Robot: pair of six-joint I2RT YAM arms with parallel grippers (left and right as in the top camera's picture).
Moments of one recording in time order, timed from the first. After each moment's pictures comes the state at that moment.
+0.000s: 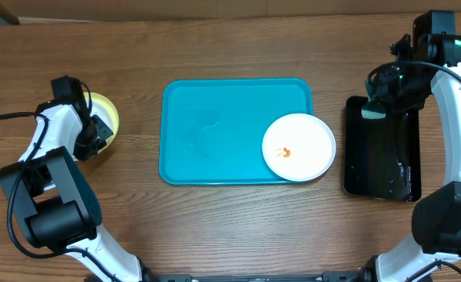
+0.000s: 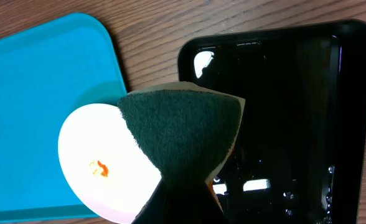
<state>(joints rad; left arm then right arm) 0.35 1.96 1.32 -0.82 -0.17 -0.44 -0.12 1.82 1.78 -1.32 -0.17 0.15</state>
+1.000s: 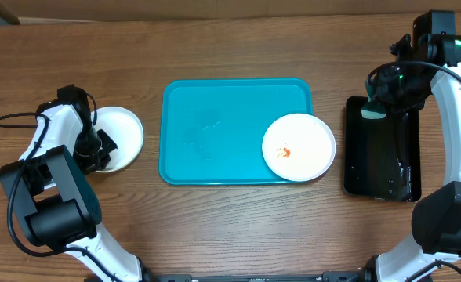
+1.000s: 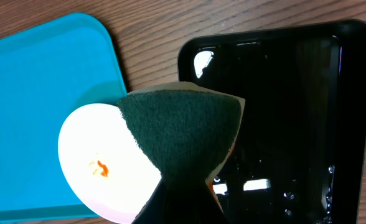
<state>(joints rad) 0.35 1.97 1.32 -1.02 -0.16 -0.44 -0.12 1.82 1.78 -1.32 -0.17 0.15</state>
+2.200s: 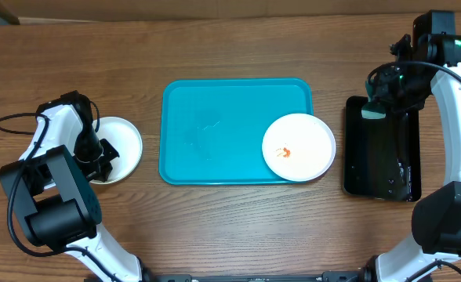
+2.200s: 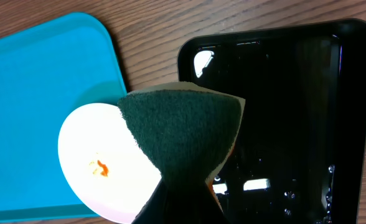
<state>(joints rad) 0.35 1.97 1.32 -1.17 -0.17 -0.44 -0.12 1.82 1.78 -1.32 -0.17 0.15</state>
